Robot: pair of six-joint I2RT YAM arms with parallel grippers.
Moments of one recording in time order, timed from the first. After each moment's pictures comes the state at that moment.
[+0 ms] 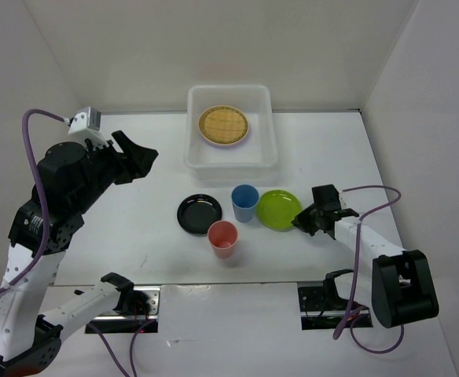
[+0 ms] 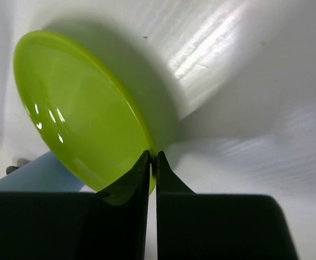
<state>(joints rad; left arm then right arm) -0.40 0.89 1.45 -0.79 -0.09 -0.56 0.17 1.16 0.46 -0.33 -0.02 1.12</state>
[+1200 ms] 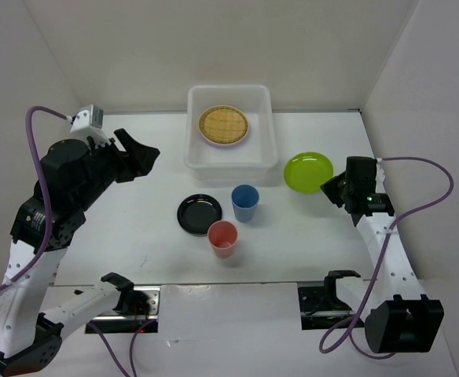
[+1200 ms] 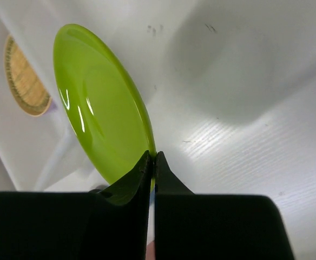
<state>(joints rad) -0.40 0.90 1.46 -0.79 -0.09 -0.56 -0.02 0.97 0.82 -0.60 0.07 0.97</state>
